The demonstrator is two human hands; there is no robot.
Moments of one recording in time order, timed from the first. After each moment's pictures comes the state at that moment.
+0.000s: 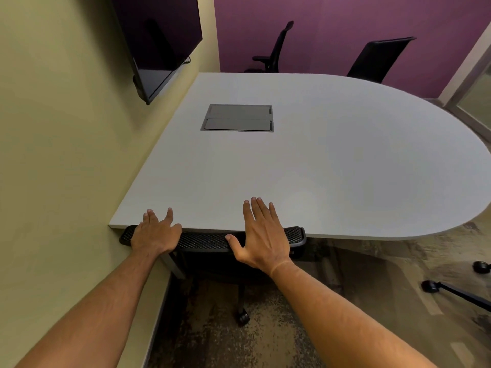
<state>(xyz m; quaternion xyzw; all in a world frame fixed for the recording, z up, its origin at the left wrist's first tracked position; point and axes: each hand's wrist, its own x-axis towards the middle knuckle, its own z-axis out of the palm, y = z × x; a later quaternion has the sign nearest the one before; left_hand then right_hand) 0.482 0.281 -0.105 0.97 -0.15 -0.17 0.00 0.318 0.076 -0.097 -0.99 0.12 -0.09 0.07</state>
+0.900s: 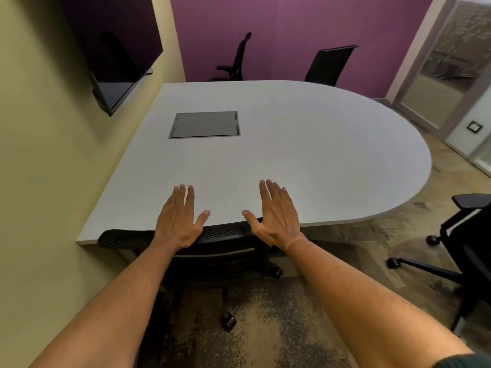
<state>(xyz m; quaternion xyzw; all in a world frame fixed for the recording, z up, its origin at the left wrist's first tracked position) 0.423 0.197 -0.079 0.93 -0.36 0.00 0.09 0.264 0.006 -0.072 -0.96 0.22 -0.12 0.11</state>
